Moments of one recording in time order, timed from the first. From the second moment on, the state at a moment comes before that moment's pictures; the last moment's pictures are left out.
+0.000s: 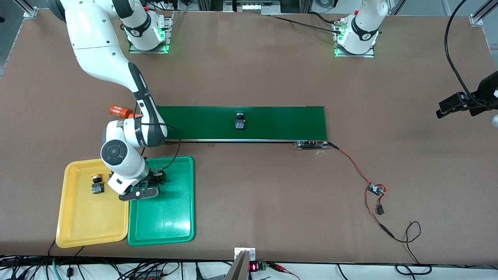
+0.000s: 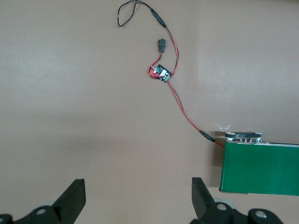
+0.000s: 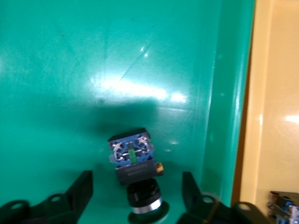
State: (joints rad) left arm 0.16 0.08 -0.09 -1.55 -0.01 1.64 -0.02; right arm 0.35 0.82 -0.17 -1.48 0.03 2.38 0.04
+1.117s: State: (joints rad) left arm 0.16 0.09 -0.09 -1.55 -0.01 1.62 -0.02; right arm 0.44 0.29 -0.10 -1.97 0.15 2.21 0.31
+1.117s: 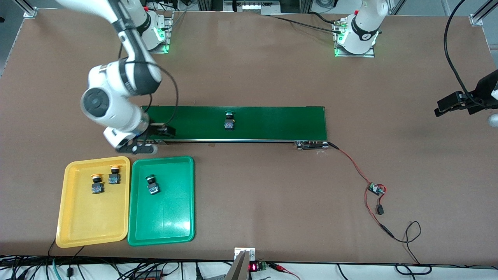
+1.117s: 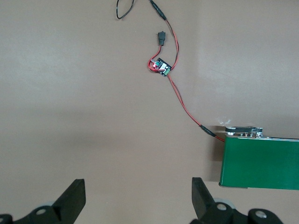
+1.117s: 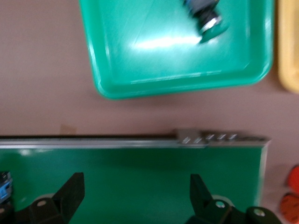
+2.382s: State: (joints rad) left arm 0.16 0.09 -0.09 -1.55 -0.01 1.62 -0.02; right arm 0.66 0.31 -0.11 -2.14 0.15 2.47 0.53
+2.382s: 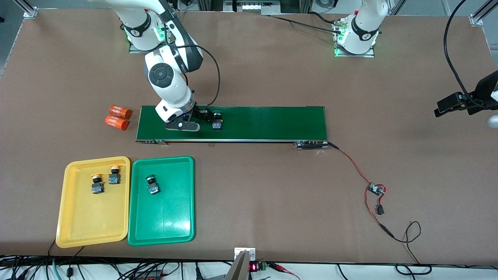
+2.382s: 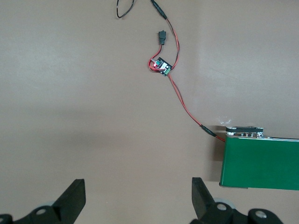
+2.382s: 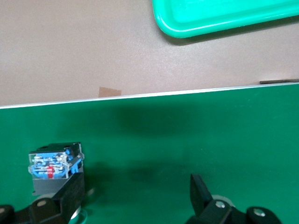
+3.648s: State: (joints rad) left arm 0.16 0.09 -0.09 -1.55 -0.01 1.62 -0.02; right arm 0.66 0.31 -0.11 -2.14 0.15 2.48 0.53
